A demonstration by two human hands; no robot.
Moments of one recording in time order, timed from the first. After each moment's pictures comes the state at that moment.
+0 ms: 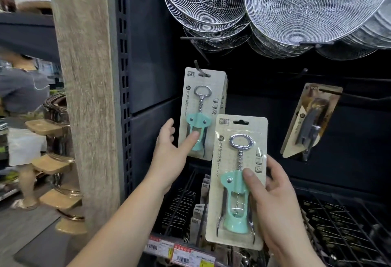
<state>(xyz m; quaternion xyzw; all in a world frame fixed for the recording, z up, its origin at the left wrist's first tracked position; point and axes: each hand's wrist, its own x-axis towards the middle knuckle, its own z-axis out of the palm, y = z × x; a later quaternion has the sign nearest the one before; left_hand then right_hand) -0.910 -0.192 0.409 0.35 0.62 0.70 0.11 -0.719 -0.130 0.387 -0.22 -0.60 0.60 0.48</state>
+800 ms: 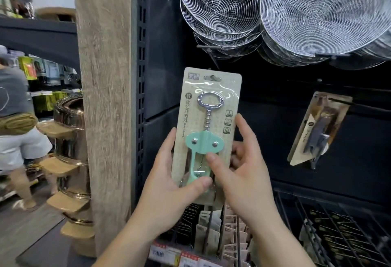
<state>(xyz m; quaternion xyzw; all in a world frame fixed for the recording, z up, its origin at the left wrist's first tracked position) -0.885 -0.257 0.398 0.50 0.49 0.70 0.12 -0.768 -0.166 0.433 -0.15 -0.75 0.45 0.46</state>
